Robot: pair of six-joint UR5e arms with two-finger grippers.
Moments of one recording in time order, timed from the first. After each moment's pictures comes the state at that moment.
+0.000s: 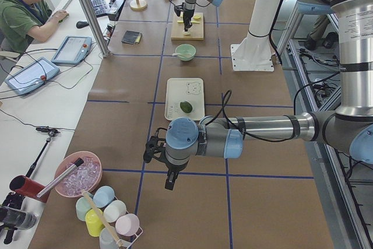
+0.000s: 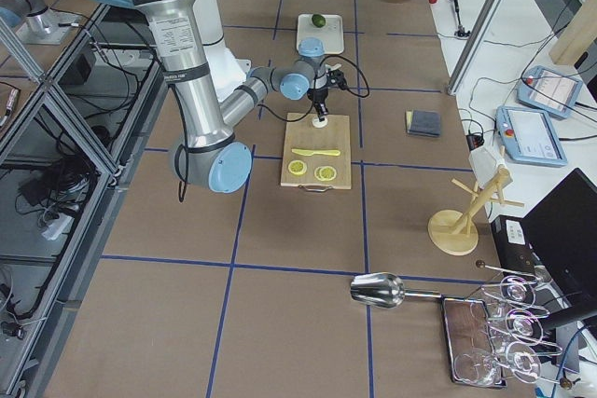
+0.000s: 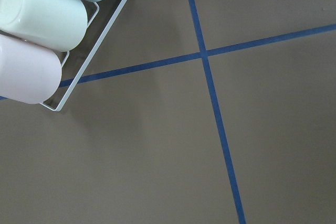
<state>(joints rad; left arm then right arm) -1.67 -1.40 -1.70 -1.71 -2.37 0.21 0.57 -1.20 1.80 -1.40 1.81 0.80</state>
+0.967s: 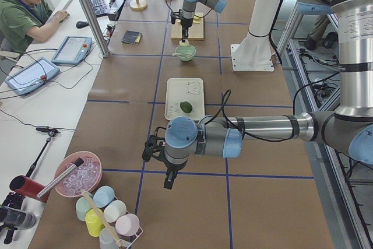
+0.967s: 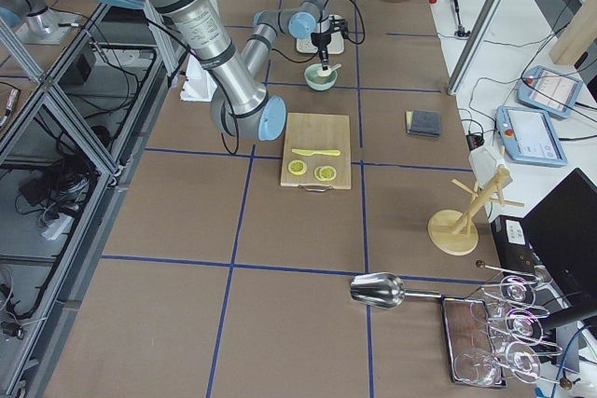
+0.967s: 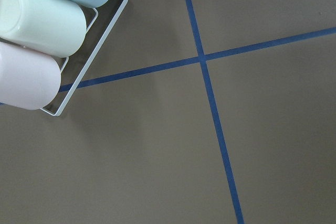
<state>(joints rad) -1.67 -1.40 -1.70 -1.71 -2.37 0.21 0.47 -0.75 1.62 -1.67 1.72 1.08</state>
